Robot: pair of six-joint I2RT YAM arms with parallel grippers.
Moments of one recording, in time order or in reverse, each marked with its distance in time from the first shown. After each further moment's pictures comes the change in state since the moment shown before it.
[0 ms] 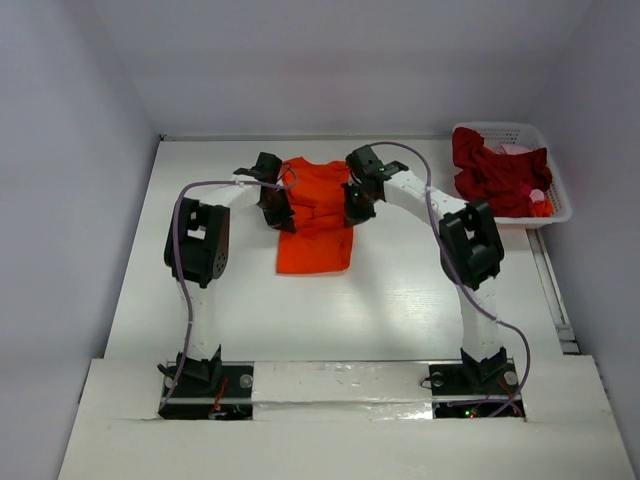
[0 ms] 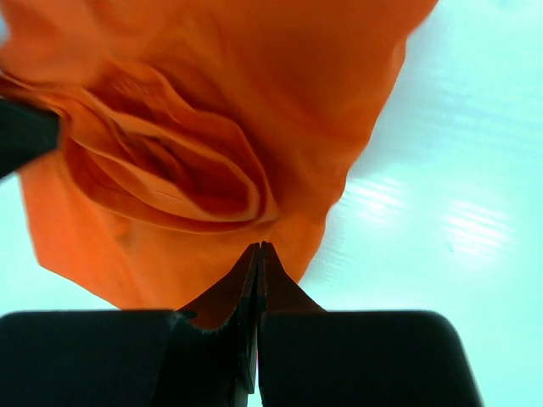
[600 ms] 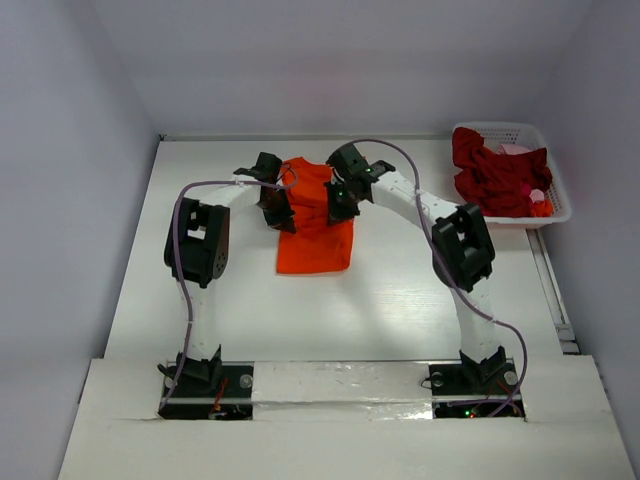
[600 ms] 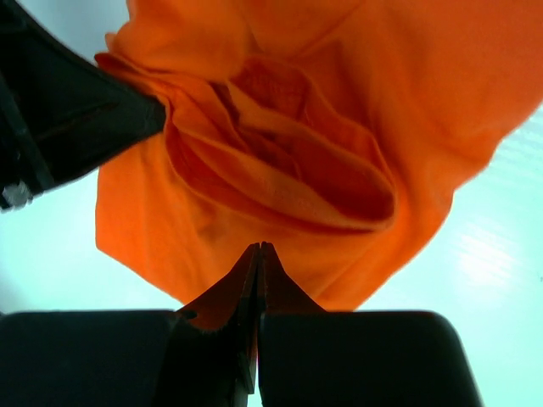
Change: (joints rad) left arm 0.000 0.000 0.000 0.000 0.001 0.000; right arm 0.079 0.014 0.064 -0.003 -0.027 -0.002
